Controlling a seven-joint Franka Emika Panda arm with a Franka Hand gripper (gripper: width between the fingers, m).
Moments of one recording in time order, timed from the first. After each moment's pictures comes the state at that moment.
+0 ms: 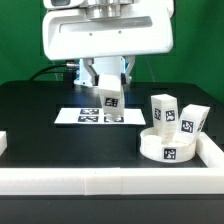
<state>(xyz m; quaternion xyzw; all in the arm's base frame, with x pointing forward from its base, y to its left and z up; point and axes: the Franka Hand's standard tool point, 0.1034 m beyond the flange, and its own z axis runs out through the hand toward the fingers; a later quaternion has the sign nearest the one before) 0.553 -0.017 0.126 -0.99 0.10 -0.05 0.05</state>
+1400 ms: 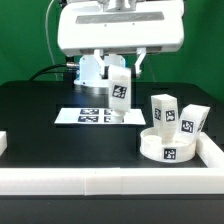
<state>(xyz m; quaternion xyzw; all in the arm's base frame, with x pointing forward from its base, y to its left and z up) 0.550 -0.014 0.131 -0.97 0.07 -0.25 0.00</state>
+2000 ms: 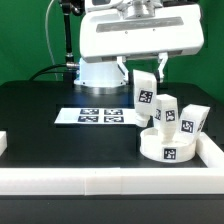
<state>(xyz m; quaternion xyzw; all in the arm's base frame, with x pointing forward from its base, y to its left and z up) 0.552 0.035 0.129 -0.97 0.05 -0.25 0.03</state>
